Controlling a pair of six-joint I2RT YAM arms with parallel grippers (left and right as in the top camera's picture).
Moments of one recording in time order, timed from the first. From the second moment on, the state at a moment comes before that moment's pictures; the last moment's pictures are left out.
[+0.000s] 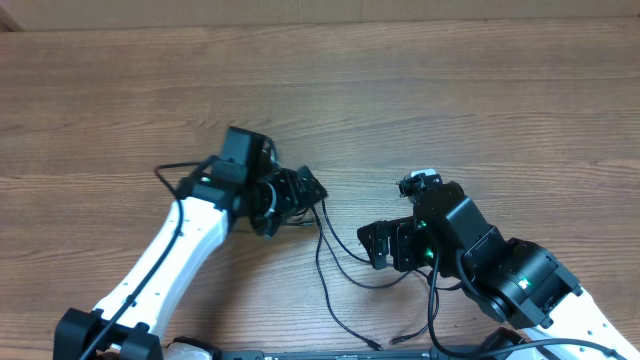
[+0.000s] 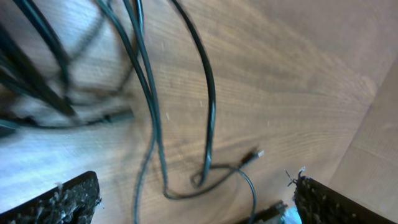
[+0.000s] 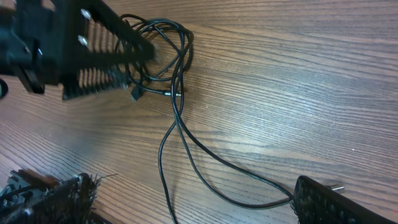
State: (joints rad) left arm -0.34 1.45 0.96 -0.67 0.51 -0.78; right arm 0.71 0.99 0.98 -0.90 -0.04 0.53
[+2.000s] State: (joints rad) left arm -0.39 1.07 1.02 -0.43 0.96 -0.28; right arm 0.71 0.91 0.98 -0.64 -0.08 0.60
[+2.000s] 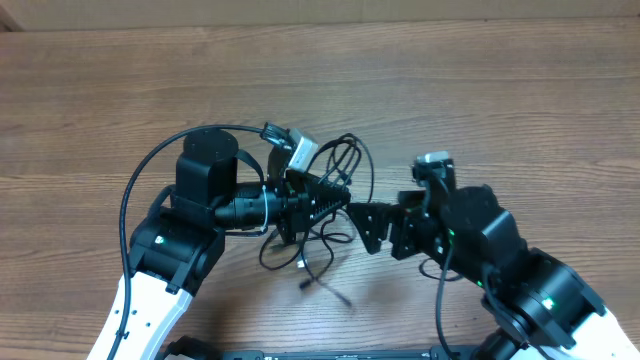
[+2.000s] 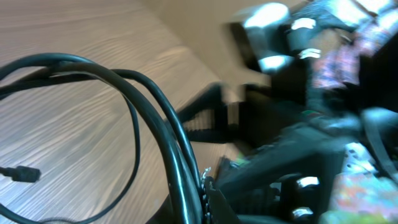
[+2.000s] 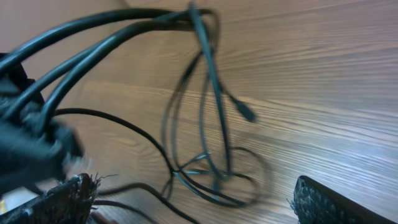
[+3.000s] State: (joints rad) left arm 0.21 1.07 1.02 -0.71 0.78 -0.37; right arm 0.08 0.85 0.98 -0.99 0.17 0.66
